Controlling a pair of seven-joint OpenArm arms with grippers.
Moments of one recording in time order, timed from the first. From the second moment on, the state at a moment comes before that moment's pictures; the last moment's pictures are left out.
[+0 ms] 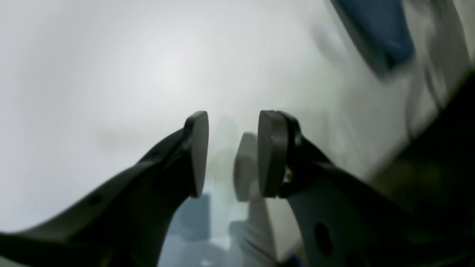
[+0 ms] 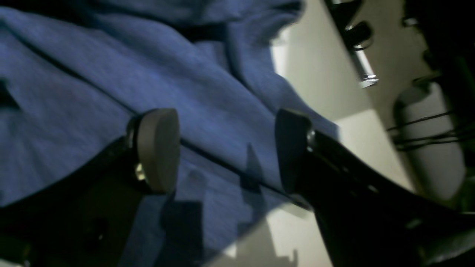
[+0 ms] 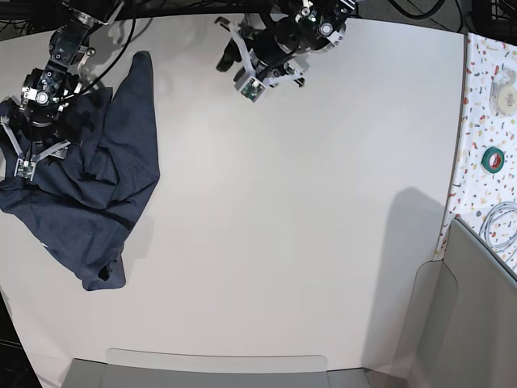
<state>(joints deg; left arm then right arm) 21.5 -7.3 31.6 109.8 -12.6 -6.7 47.2 -4.3 5.4 33.6 98.1 -14.5 8.8 -40.6</state>
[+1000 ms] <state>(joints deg) 12.8 4.3 35.0 109.2 -12.6 -6.2 43.4 -19.2 13.6 29.4 100.7 -14.6 14.7 -40.3</state>
